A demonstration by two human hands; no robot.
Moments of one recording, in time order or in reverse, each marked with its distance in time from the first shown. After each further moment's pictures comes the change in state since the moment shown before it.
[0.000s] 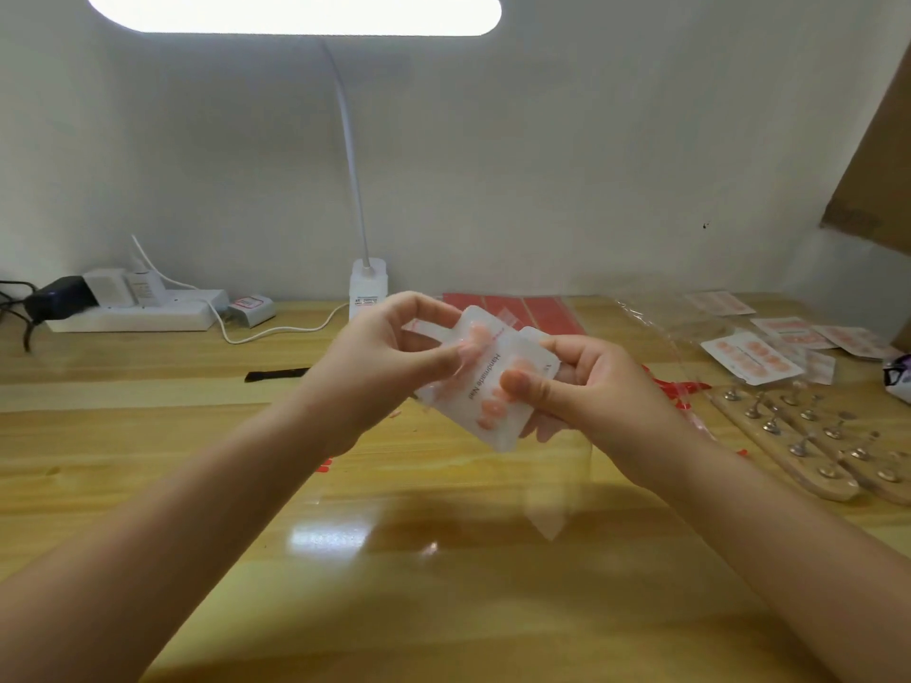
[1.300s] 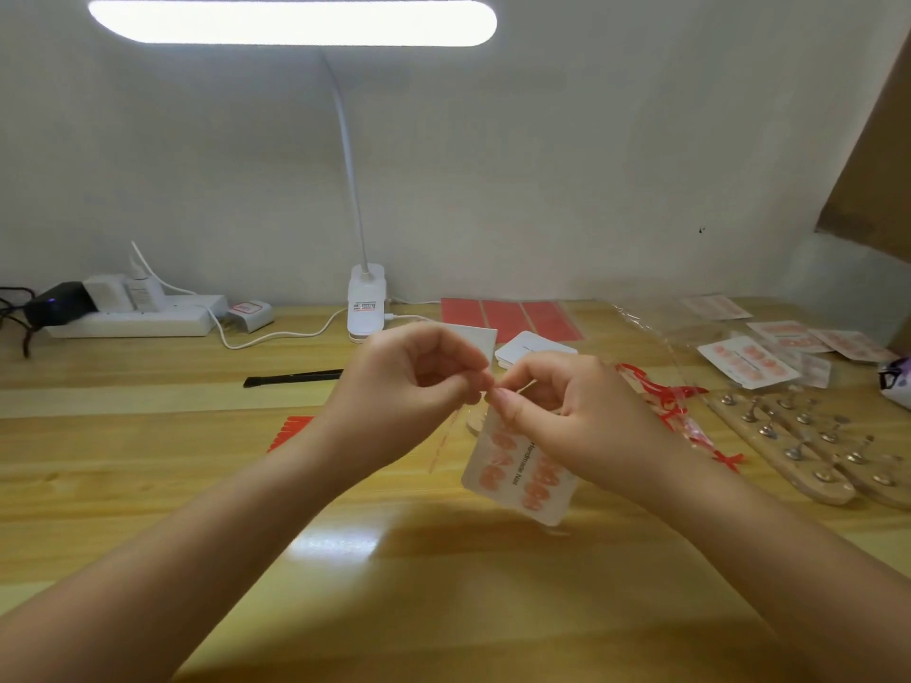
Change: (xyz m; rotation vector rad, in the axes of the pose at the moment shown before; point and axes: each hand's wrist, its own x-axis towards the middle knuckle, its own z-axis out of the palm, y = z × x) left_hand -0.005 -0.009 0.018 0.044 0.048 0.230; right_hand -0.007 -0.007 0.011 -0.503 0.065 -0.127
